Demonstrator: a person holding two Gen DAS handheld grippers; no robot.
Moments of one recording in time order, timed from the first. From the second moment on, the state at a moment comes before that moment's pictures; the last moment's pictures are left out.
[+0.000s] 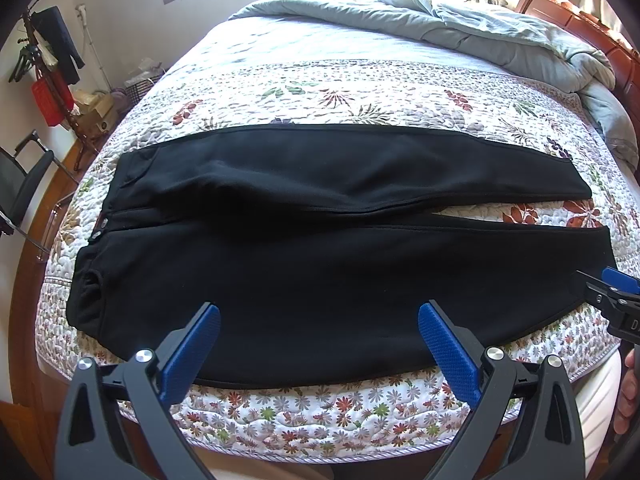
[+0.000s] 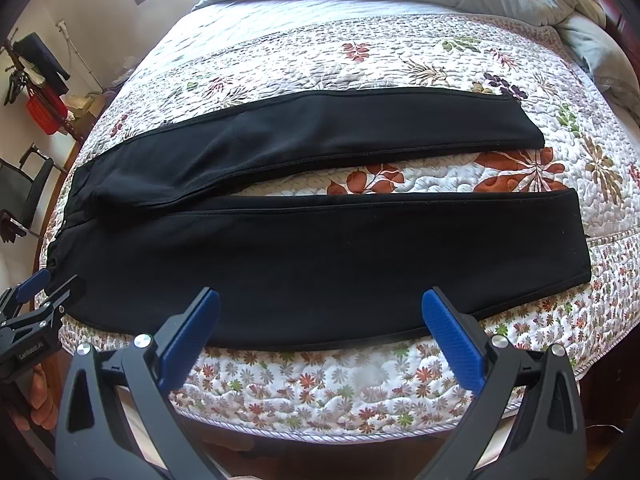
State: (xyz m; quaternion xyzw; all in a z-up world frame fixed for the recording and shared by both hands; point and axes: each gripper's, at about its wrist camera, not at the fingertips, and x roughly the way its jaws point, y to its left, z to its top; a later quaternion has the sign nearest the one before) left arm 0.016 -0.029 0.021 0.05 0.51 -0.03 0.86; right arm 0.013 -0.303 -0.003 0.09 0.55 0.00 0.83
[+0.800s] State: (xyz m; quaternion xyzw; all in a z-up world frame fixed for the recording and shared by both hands) left arm 0.064 -0.044 0.000 0.04 0.52 -0.08 0.85; right arm 0.069 -0.395 -0.017 0.12 0.55 -0.01 0.83
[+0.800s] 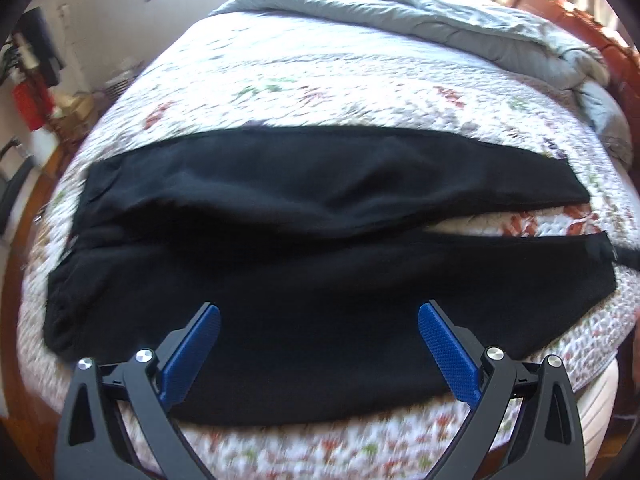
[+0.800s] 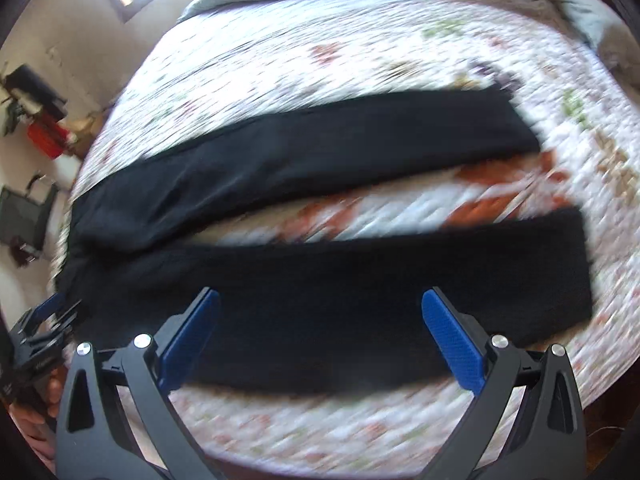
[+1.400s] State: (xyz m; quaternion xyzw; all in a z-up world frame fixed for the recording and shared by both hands) left arm 0.243 -0.150 -0.028 0.04 0.53 -0.25 0.81; right arm 0.238 -0.600 -0.092 0.18 0.59 0.03 0.78
